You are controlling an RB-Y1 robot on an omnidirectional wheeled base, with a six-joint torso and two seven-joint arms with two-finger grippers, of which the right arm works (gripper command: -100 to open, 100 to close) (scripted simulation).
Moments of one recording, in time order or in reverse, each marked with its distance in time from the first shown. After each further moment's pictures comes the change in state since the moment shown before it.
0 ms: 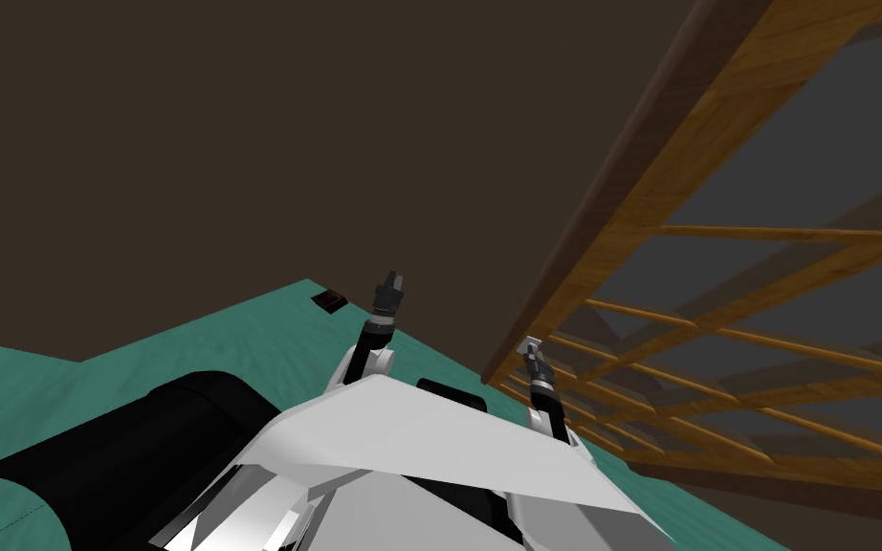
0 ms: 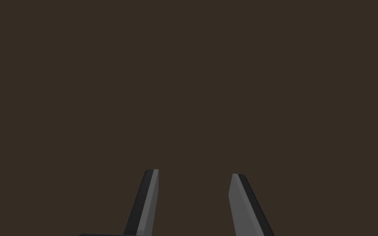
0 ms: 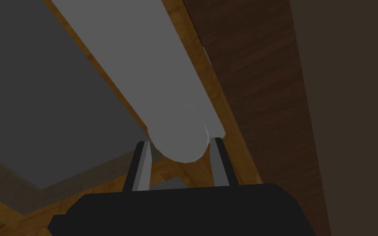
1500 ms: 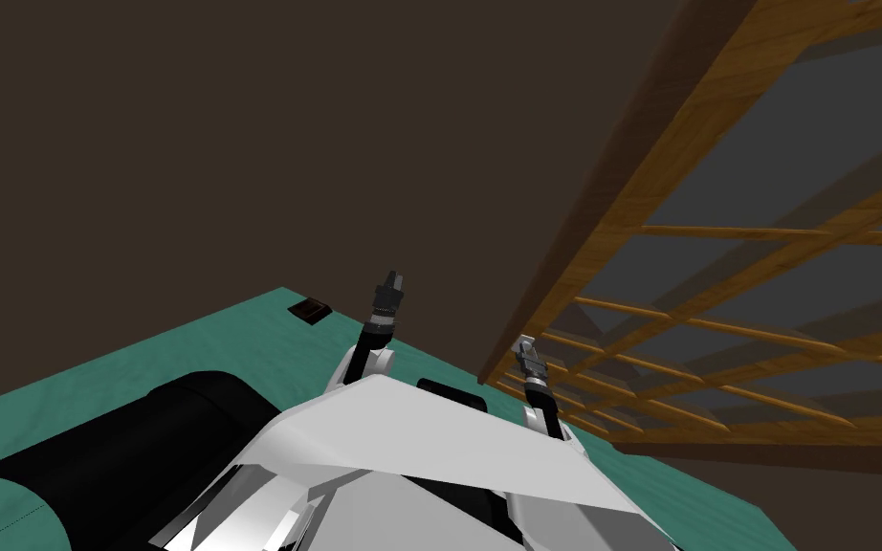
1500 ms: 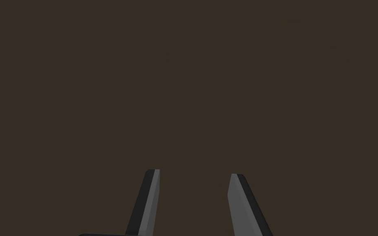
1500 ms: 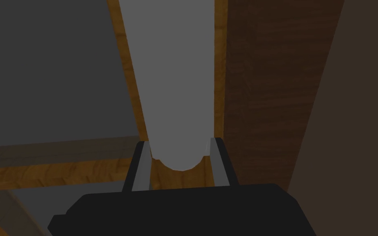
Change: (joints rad) arm -0.018 0.018 -0.003 0.019 0.086 0.002 0.349
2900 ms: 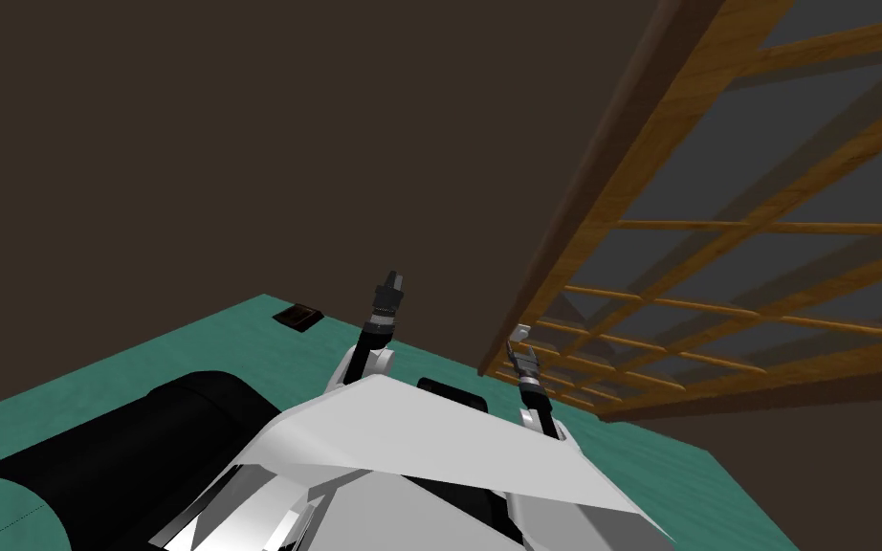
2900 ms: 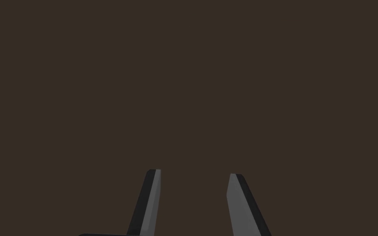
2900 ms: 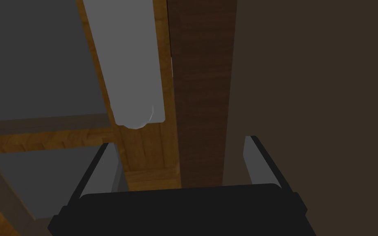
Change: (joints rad) arm 0.054 0.019 0.045 -0.100 0.102 0.017 -0.027
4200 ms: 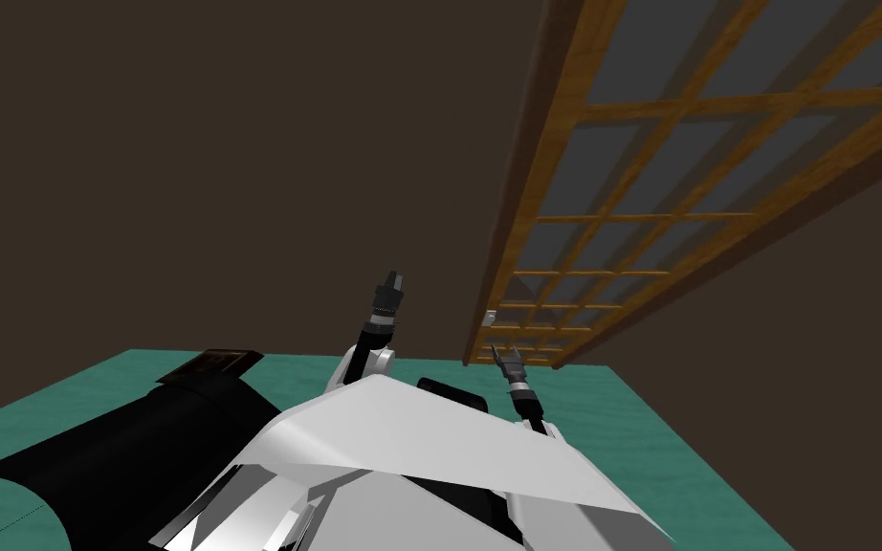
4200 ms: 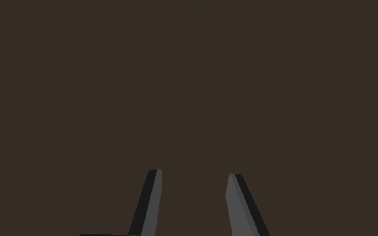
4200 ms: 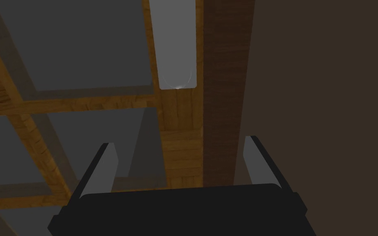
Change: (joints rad) arm 0.141 0.023 0.094 -0.206 0.214 0.015 -0.131
